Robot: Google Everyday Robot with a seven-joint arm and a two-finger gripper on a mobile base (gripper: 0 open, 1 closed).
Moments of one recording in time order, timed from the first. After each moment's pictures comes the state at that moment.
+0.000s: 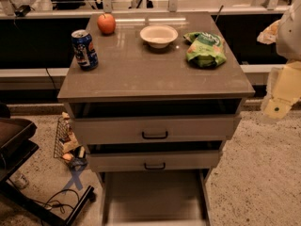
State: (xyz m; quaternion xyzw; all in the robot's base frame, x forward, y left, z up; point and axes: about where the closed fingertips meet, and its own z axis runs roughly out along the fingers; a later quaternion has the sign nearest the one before) arm 0.438 -0.216 0.978 -0.60 0.78 -0.04 0.16
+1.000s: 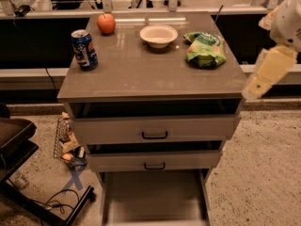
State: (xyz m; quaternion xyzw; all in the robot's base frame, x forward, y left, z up) arm 0.493 -0.219 0.981 -0.55 0.80 -0.04 0.23
